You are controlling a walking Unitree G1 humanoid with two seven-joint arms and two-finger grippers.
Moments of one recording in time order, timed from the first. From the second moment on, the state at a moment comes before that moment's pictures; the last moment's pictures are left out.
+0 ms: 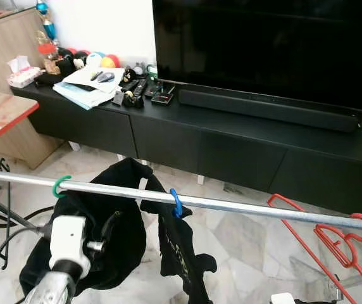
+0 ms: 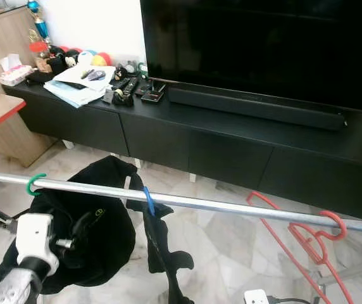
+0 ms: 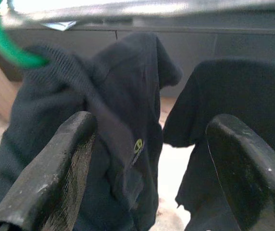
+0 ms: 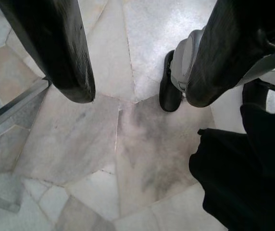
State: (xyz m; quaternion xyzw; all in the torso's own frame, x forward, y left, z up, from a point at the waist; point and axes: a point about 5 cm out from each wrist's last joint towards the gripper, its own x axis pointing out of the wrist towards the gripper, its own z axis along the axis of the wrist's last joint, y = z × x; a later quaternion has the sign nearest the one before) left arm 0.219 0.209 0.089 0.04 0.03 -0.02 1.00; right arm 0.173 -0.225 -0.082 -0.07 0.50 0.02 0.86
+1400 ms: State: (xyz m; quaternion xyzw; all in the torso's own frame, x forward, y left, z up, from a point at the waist) left arm 0.204 0.211 0.058 0.05 0.08 -0.03 0.99; right arm 0.176 -0.227 -0.081 -0.08 0.50 0.01 0.86
